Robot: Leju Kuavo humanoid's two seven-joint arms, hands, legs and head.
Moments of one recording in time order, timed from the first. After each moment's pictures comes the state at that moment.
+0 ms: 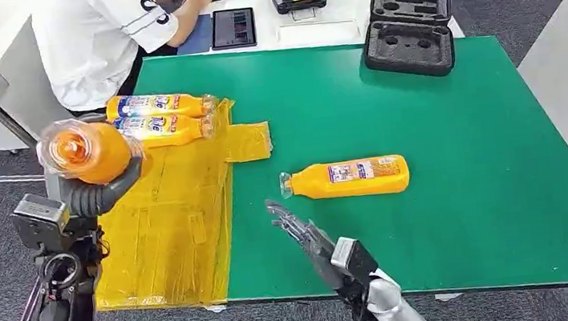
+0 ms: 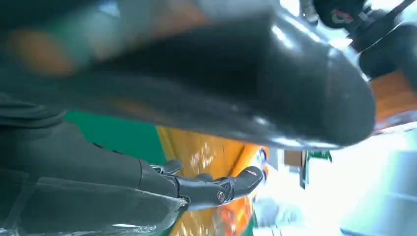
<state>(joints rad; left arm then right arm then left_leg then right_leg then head) -0.30 0.02 -0.01 -1.57 -0.36 -0.07 -0.59 -0.21 0.11 0.42 -1.02 0.08 0.46 -0.67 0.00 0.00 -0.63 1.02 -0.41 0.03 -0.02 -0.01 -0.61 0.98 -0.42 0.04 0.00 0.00</state>
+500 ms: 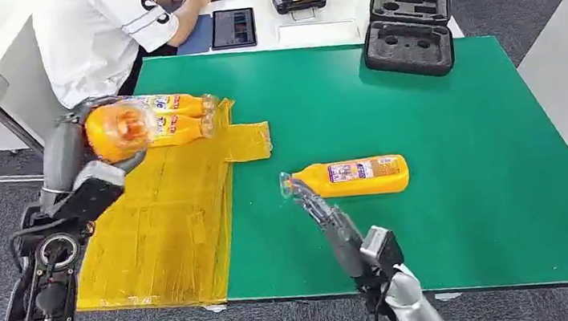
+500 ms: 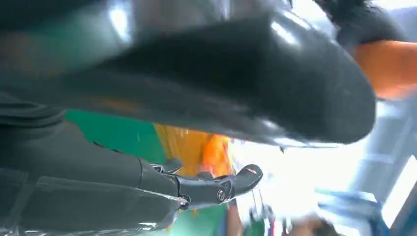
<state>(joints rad) -0.39 0.17 -0.12 -1.54 -0.85 -0.01 -0.35 -0.16 0.09 0.28 -1.18 0.05 0.45 -0.65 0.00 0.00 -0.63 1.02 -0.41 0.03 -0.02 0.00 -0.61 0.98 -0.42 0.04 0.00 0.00</state>
